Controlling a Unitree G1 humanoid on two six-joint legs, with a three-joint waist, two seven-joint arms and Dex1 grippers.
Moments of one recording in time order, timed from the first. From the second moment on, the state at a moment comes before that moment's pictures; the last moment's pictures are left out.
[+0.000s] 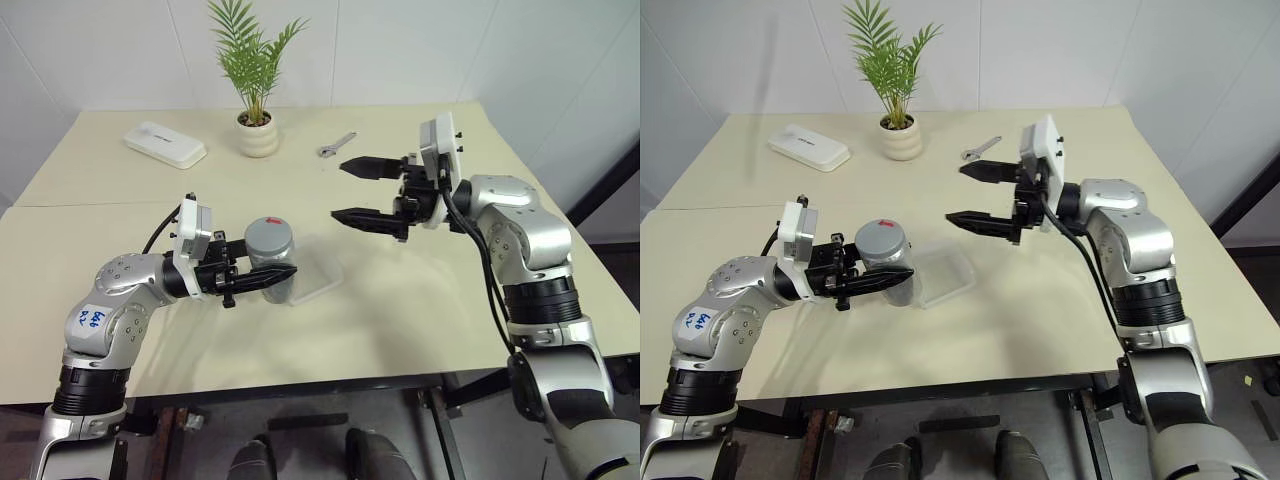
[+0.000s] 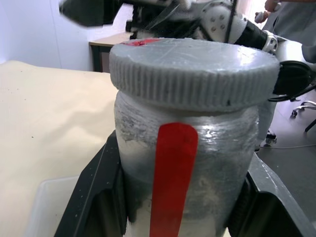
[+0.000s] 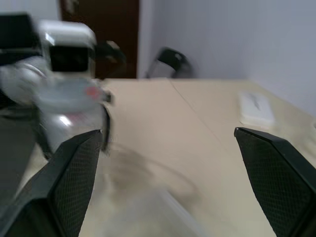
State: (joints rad) left arm -0.49 0.62 0.12 -0.15 -0.66 0.44 -1.07; right arm -0.98 -0.43 0.04 0.12 0.52 0.45 1.17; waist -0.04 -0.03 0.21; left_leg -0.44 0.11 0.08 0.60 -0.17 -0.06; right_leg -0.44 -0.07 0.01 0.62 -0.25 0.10
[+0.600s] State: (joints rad) left arm -0.49 0.62 0.11 -0.15 -0.66 0.44 -1.07; right arm -1.05 -0.23 0.23 0.01 0.45 0.55 1.03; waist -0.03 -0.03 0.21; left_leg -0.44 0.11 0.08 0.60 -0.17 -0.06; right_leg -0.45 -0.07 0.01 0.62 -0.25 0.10
